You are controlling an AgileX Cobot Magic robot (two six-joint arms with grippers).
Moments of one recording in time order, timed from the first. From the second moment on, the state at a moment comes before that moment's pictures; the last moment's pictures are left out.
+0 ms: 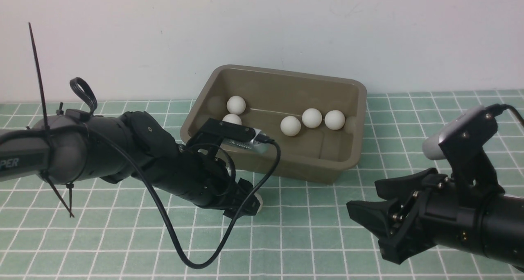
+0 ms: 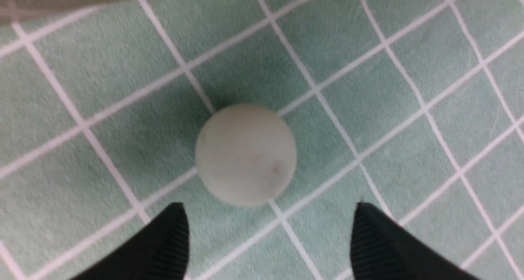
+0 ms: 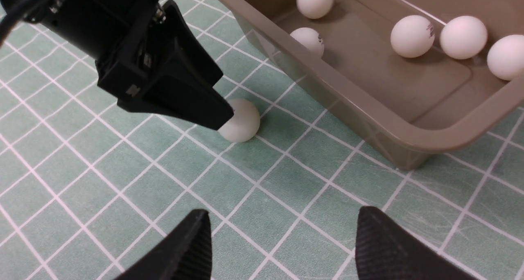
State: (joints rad) right arm 0.49 1.14 -0.54 1.48 0.31 -1.49; left arm -0.38 1.80 -1.00 -0.98 0.44 0.91
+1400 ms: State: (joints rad) right arm 0.49 1.14 -0.54 1.48 0.24 -1.51; left arm -0.38 1.93 -1.00 -1.52 0.42 1.44
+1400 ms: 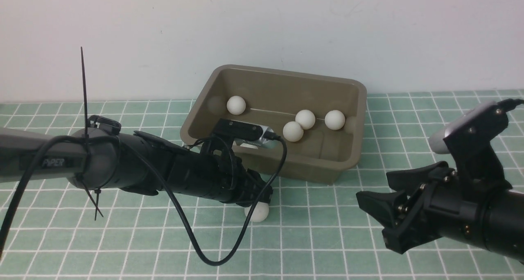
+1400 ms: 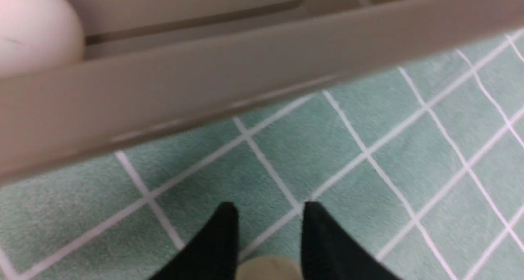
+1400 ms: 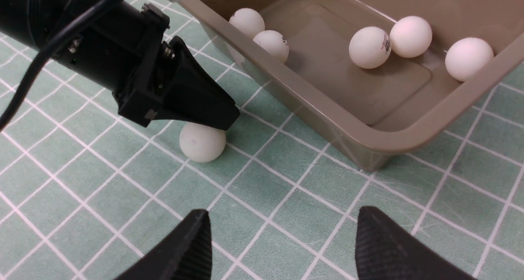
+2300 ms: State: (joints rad) right arm 0.49 1.14 -0.54 1.49 0.19 -1.51; left arm -0.38 1.80 -1.00 -0.97 0.35 0.89
